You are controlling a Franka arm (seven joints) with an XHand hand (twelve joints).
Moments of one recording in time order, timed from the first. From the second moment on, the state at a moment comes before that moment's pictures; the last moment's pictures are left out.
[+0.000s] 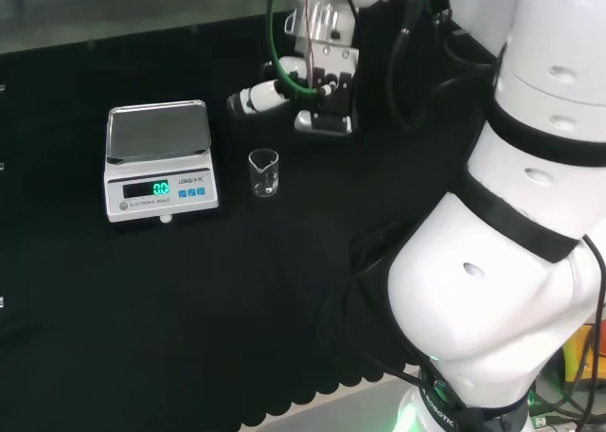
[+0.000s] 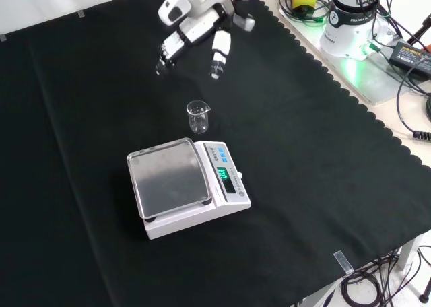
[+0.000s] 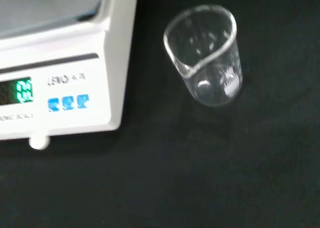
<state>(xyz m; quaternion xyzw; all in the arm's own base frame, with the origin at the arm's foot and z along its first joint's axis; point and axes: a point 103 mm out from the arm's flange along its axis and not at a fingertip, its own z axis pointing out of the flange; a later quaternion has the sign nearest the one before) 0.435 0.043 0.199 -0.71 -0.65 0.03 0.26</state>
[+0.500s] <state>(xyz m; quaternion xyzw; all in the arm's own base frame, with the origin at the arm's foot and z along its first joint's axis) 0.443 0.040 0.140 -0.73 -0.62 0.05 0.28</state>
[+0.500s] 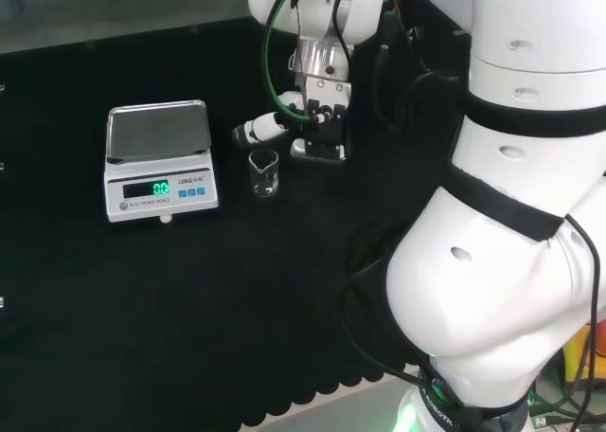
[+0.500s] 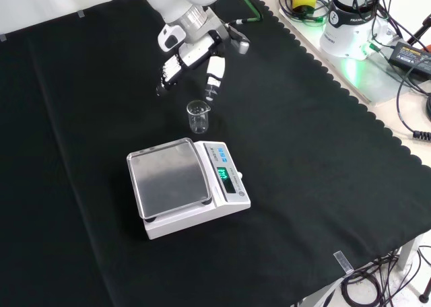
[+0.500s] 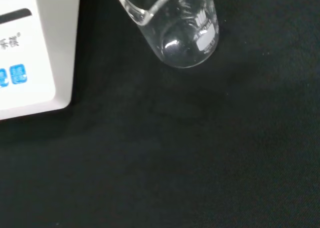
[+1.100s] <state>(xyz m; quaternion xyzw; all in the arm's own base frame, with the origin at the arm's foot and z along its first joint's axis) 0.436 0.050 0.103 -0.73 -0.60 0.07 0.31</state>
